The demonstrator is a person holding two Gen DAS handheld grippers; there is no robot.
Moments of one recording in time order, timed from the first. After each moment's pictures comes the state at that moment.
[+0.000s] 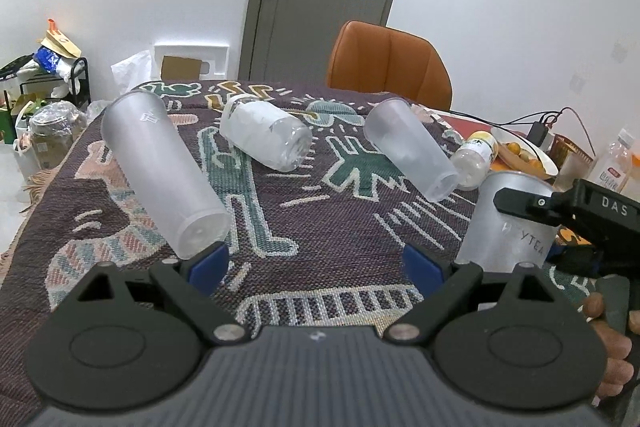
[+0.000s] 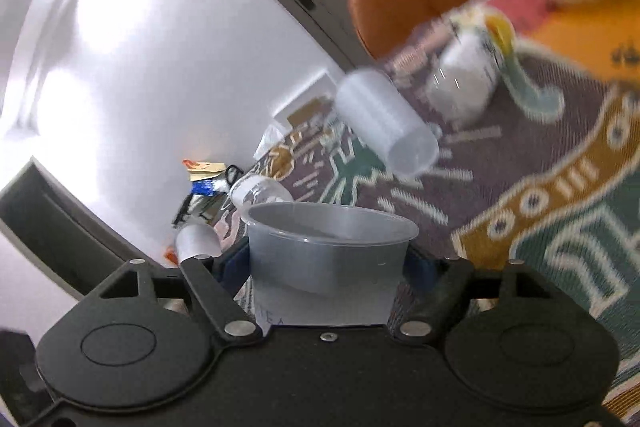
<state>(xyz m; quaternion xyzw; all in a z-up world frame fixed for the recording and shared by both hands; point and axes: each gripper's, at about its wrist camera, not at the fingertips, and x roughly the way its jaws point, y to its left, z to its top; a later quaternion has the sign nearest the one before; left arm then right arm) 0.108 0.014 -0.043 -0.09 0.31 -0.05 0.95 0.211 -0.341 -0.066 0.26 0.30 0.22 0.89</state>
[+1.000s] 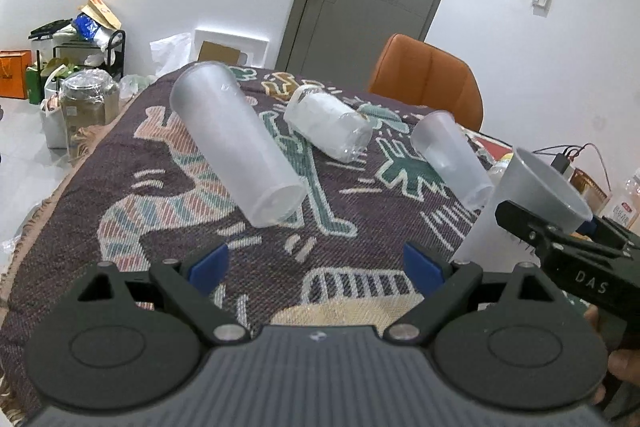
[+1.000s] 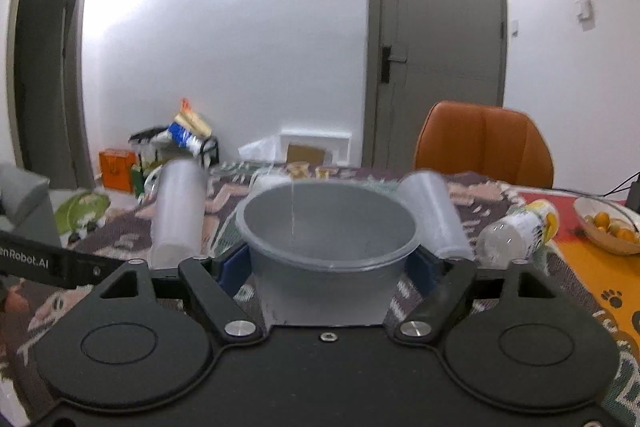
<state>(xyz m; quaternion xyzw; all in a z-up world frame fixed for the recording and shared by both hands) 0.078 0.065 -0.057 -0.14 0.31 -0.01 0.94 0.168 -0.245 -0.040 -0.05 0.17 0.22 0.96</state>
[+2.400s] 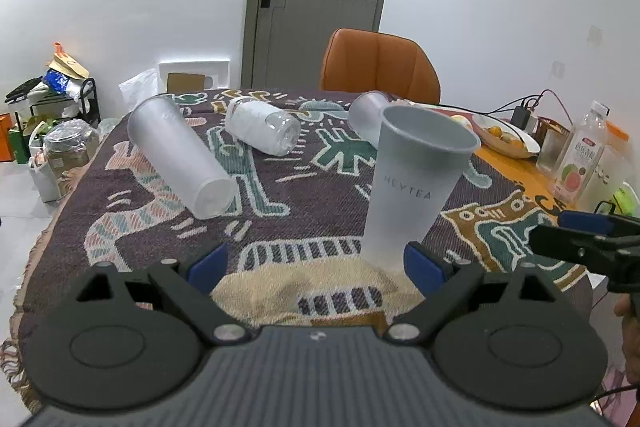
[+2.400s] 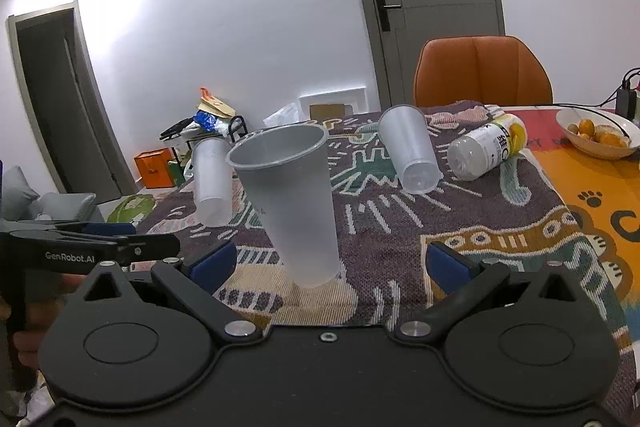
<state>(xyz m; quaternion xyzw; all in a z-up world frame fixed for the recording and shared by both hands) 0.027 -0.004 -0.031 -0.05 0.29 -0.04 0.95 0.110 -0.343 -0.023 0.04 0.26 0.26 0.93</state>
